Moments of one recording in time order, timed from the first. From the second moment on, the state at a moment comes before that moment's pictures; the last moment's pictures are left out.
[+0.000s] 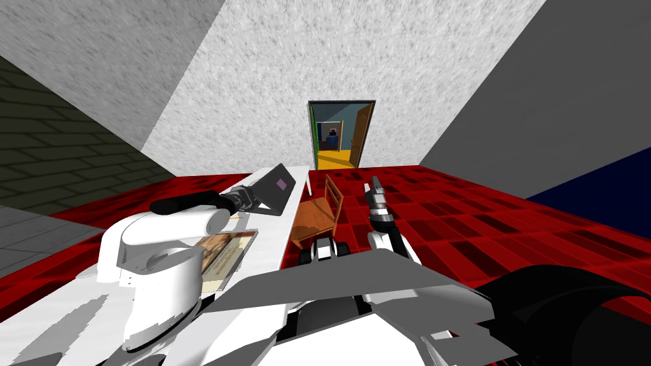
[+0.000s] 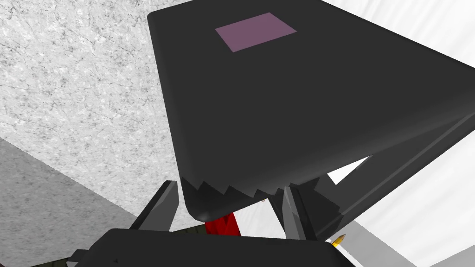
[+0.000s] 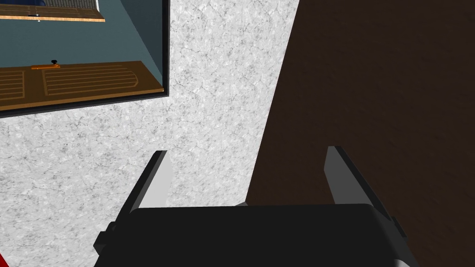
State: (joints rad) left arm -0.07 0.49 0.31 -2.39 0.27 1.44 0.36; right arm 0.53 -0.05 0.00 -2.24 0.00 -0.41 0.09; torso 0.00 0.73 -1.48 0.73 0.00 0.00
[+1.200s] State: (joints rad) left arm -0.07 0.46 0.32 -2.37 0.29 1.42 0.38; right arm 0.53 -0.05 0.00 -2.24 0.00 -0.41 0.09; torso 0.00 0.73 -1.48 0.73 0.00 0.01
